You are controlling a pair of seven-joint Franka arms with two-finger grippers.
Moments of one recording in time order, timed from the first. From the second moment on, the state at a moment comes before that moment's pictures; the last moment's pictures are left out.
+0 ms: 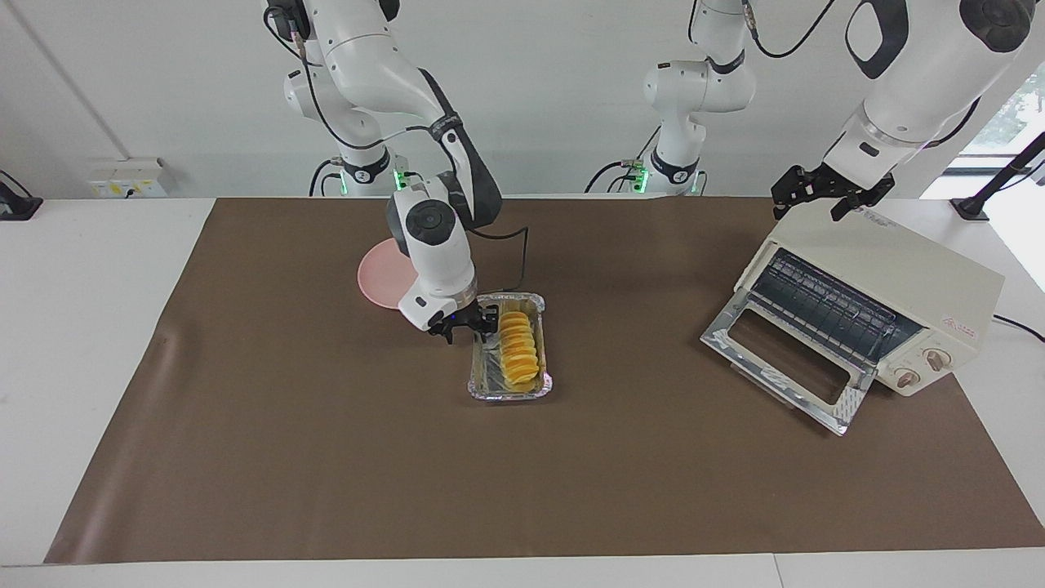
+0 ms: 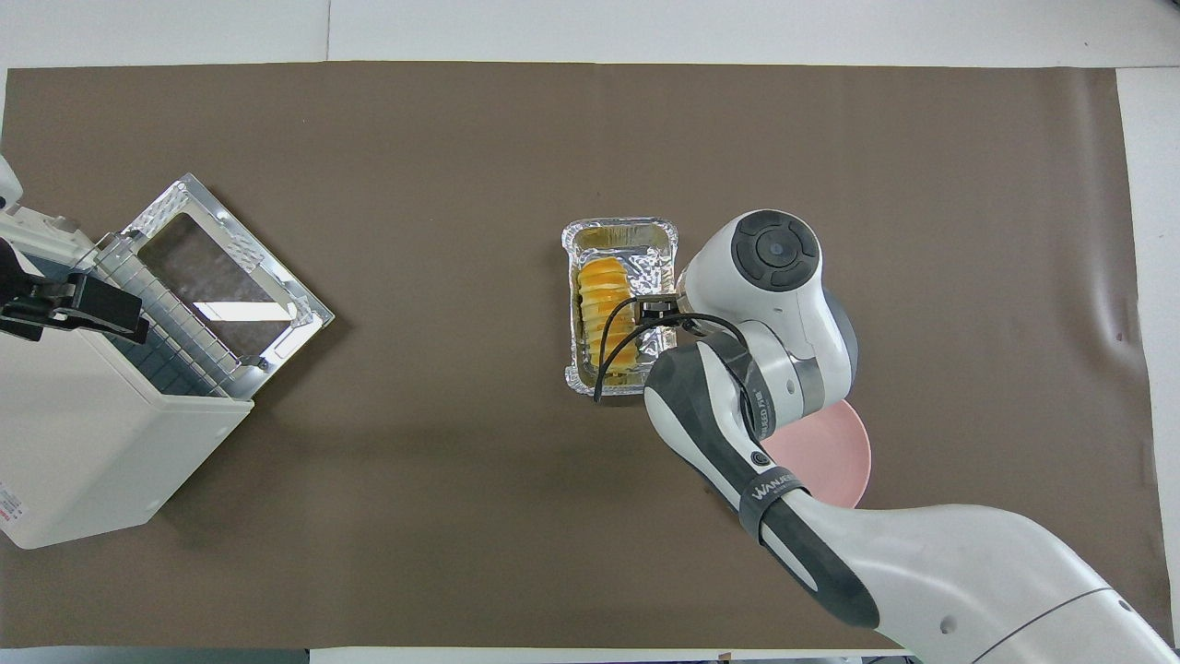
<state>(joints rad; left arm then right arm) -0.15 0.00 0.09 -1.60 0.00 1.44 0.06 0.44 0.36 0.00 -1.92 0.10 2.29 0.40</state>
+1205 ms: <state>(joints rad) -0.16 -0.01 0.09 -1.60 0.00 1.44 0.06 0.01 0.32 -0.01 -1.86 0.26 2.12 -0.04</state>
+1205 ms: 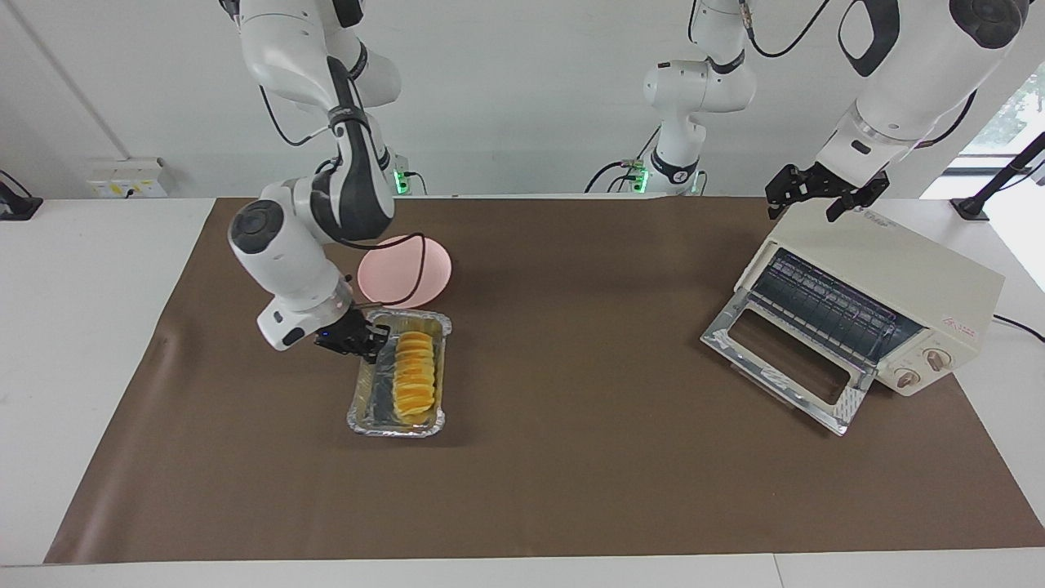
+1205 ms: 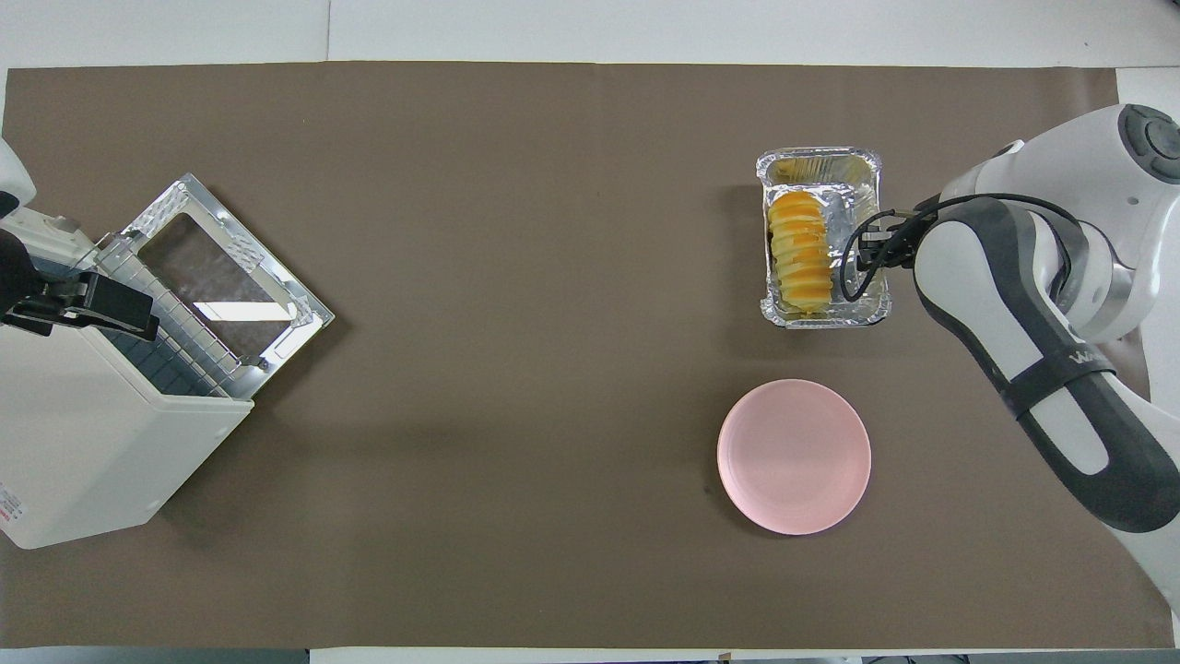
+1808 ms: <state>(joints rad) -0.16 -0.01 0.09 -1.60 0.00 1.44 0.06 0.03 0.31 -0.01 -1.93 0.26 2.21 -0.05</state>
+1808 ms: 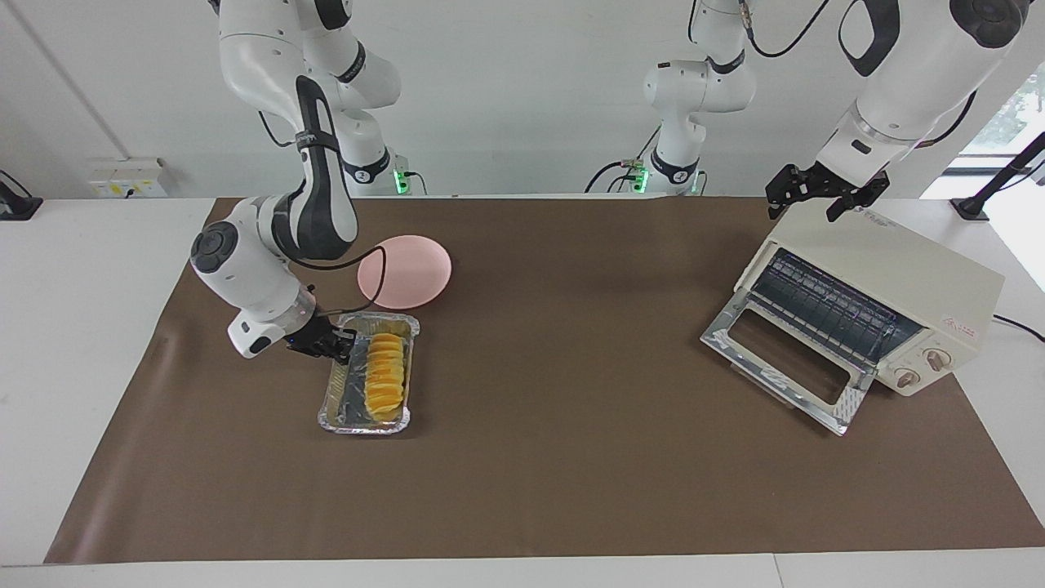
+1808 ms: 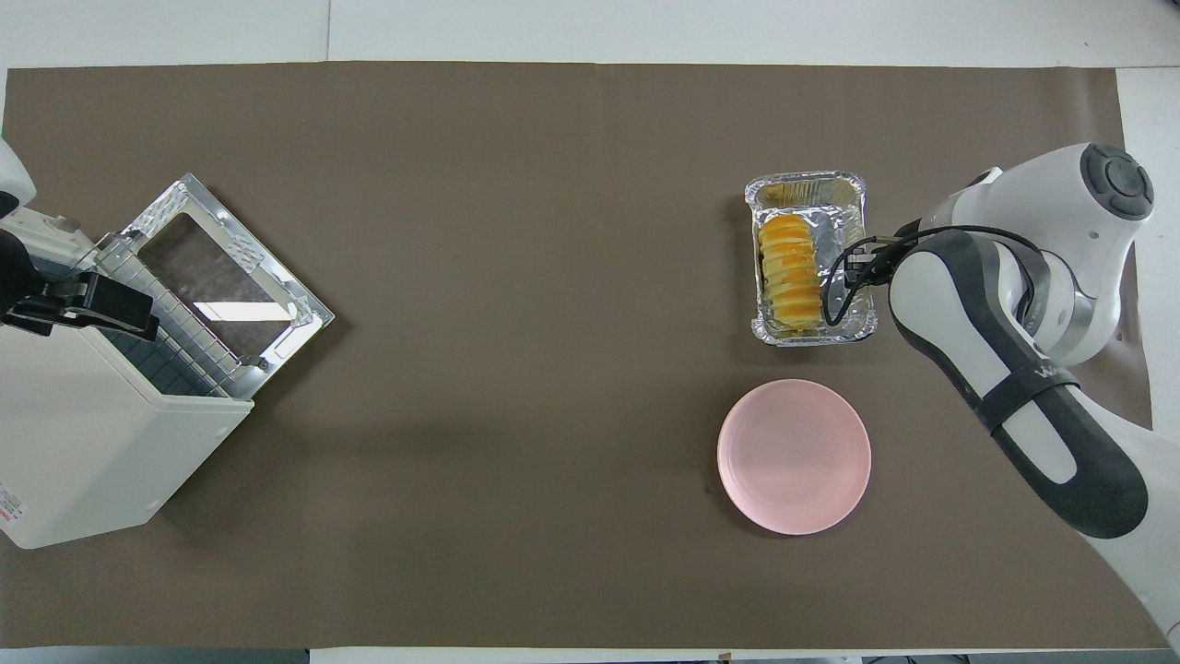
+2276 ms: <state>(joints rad) -0.16 -0.01 0.09 -1.60 0.00 1.44 0.06 0.08 0.26 0.00 -1.83 0.21 2.08 -0.02</state>
